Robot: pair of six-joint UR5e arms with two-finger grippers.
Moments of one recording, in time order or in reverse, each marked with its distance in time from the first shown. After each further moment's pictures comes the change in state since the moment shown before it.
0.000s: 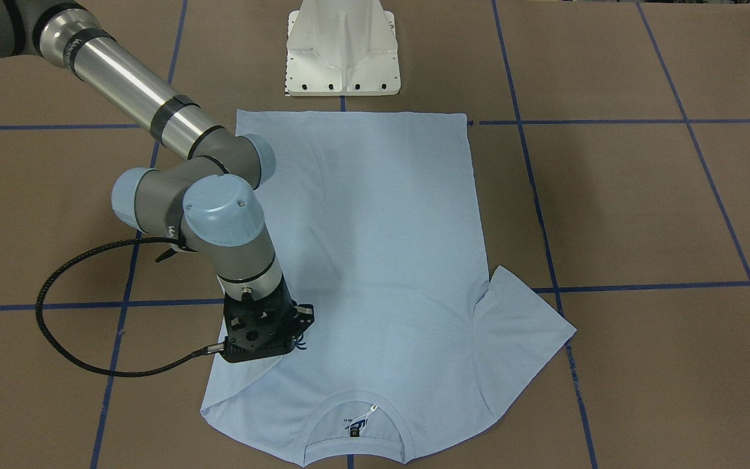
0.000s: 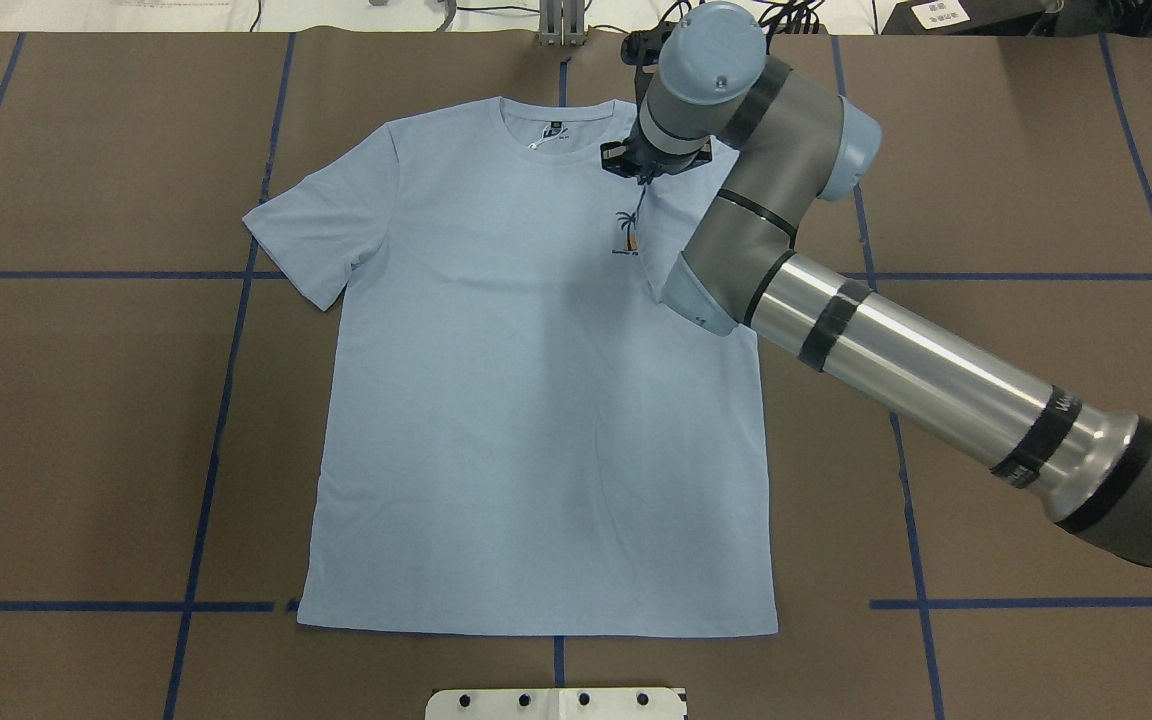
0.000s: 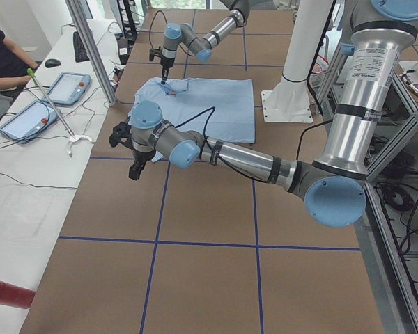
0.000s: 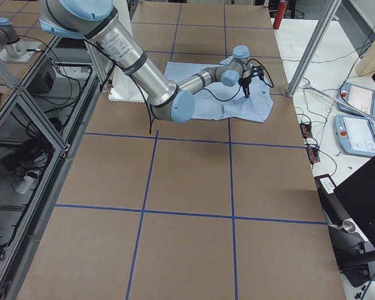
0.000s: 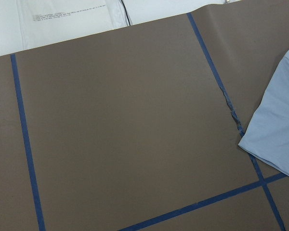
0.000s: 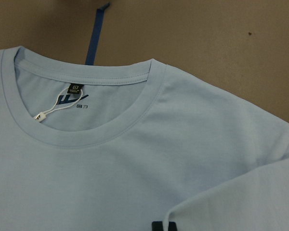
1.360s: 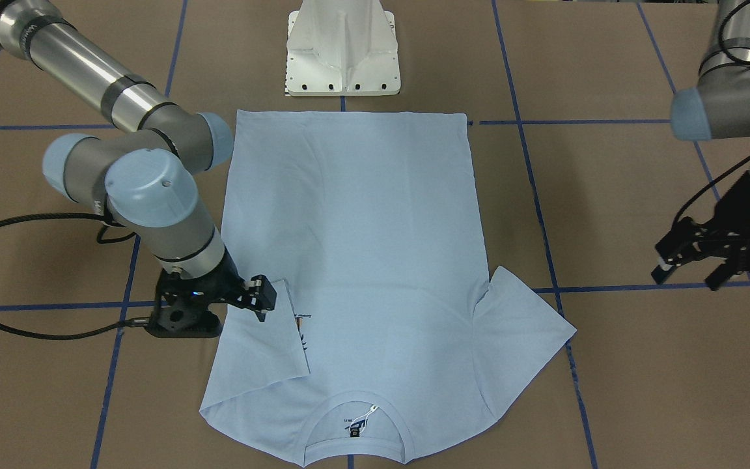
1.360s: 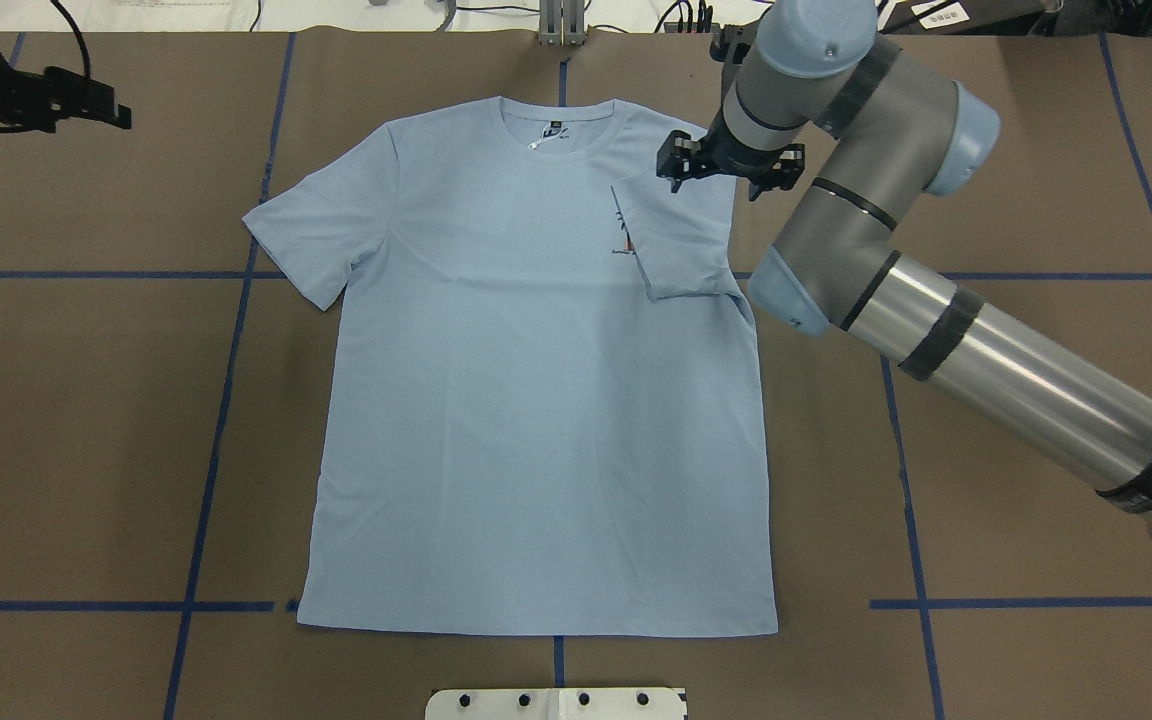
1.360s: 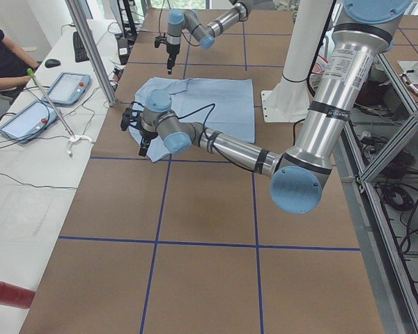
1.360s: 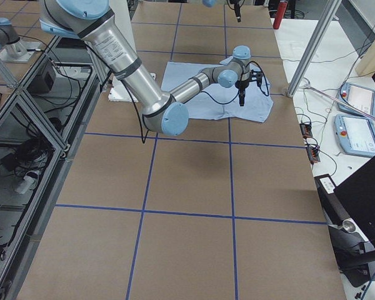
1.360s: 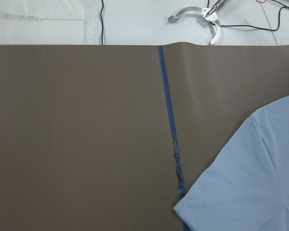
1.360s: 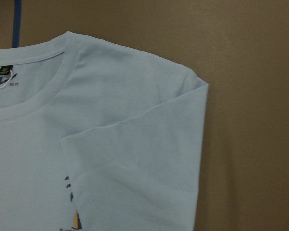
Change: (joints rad) left arm 0.312 -0.101 0.061 -0.310 0.279 -0.678; right arm 0.085 -0.232 0.365 -0.223 0.171 0.105
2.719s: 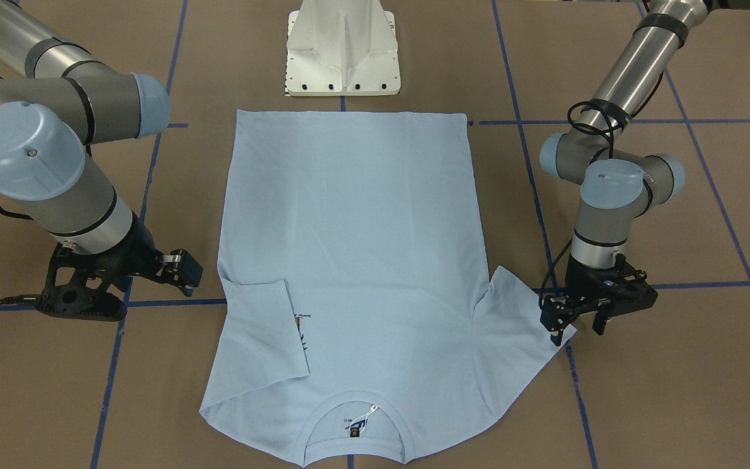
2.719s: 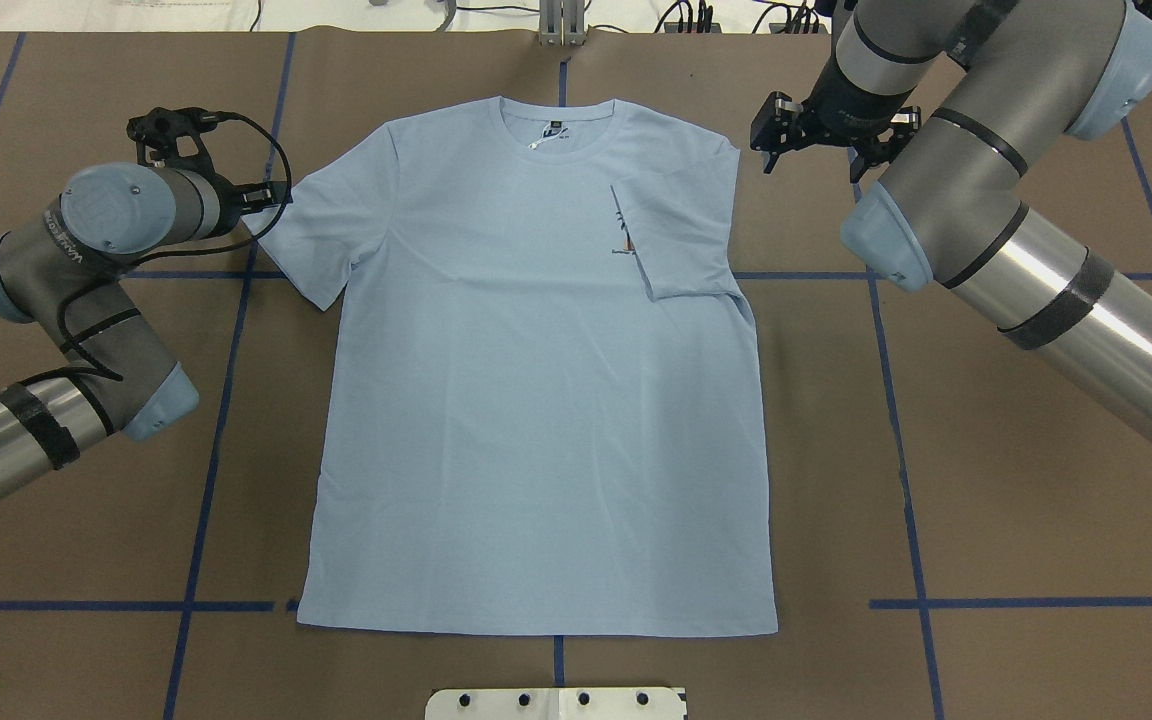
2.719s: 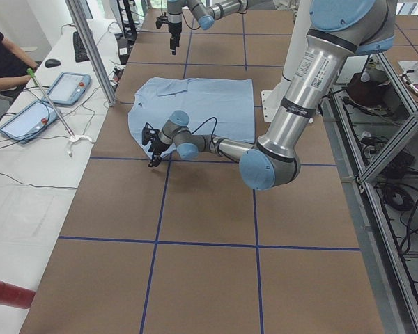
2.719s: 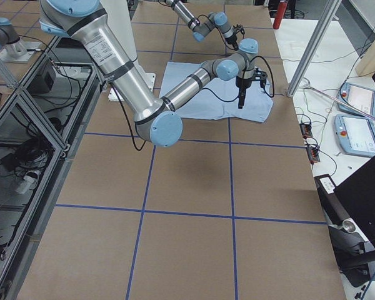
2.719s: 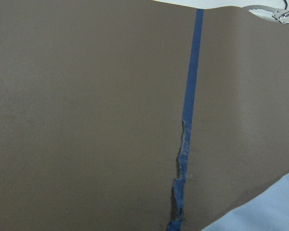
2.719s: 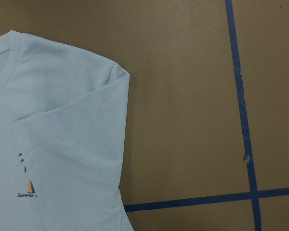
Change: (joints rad) left arm 0.296 -0.159 0.348 -0.120 0.531 -0.267; right arm 0.102 -0.059 0.173 -0.268 0.116 -0.121
